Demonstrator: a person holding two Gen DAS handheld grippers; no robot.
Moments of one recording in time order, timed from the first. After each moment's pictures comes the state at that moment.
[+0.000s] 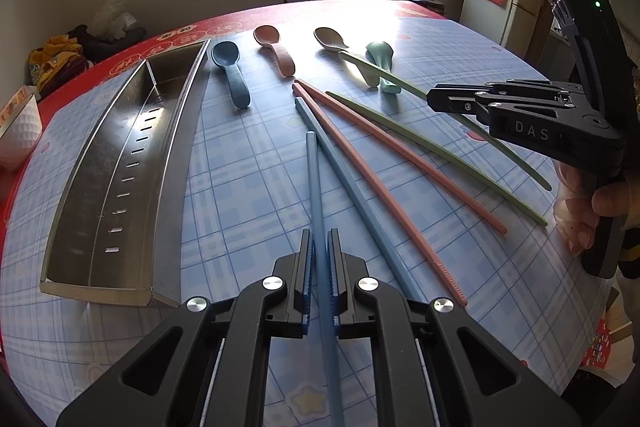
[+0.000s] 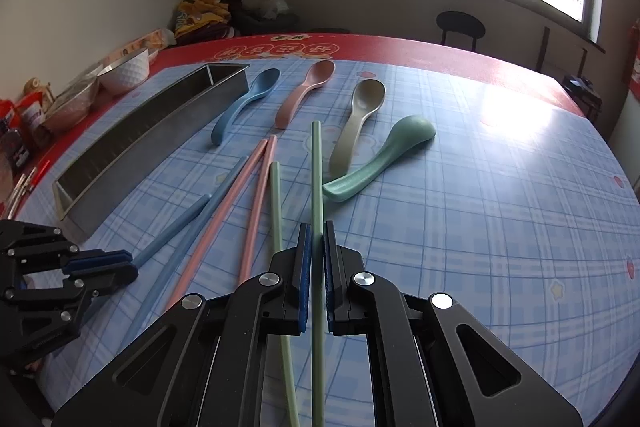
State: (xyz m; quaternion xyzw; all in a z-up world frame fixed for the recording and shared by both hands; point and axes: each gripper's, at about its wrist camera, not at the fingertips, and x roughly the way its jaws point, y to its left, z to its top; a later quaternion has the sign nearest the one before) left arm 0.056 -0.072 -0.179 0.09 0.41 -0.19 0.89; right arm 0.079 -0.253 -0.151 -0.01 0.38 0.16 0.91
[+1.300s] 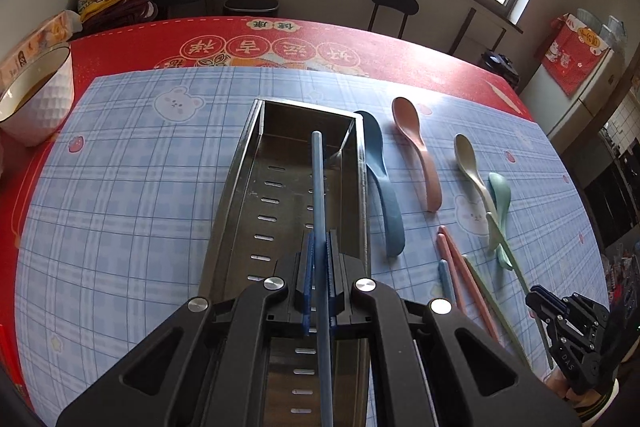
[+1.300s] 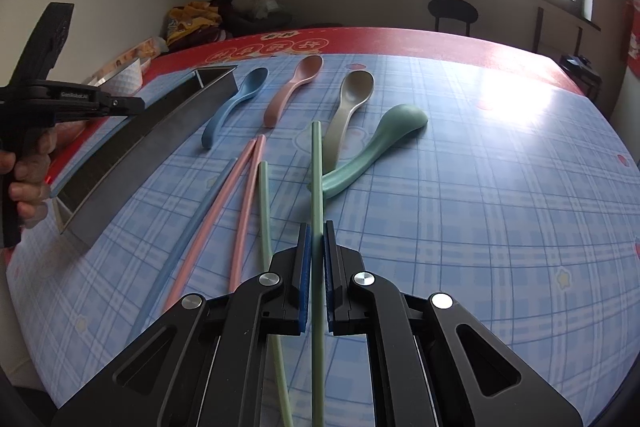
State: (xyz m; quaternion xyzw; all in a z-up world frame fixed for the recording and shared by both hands) left arm 0.207 0.016 -0.126 -0.05 0.46 -0.10 0.88; right arm 0.086 -0.263 -0.155 0.02 0.39 0.16 0.91
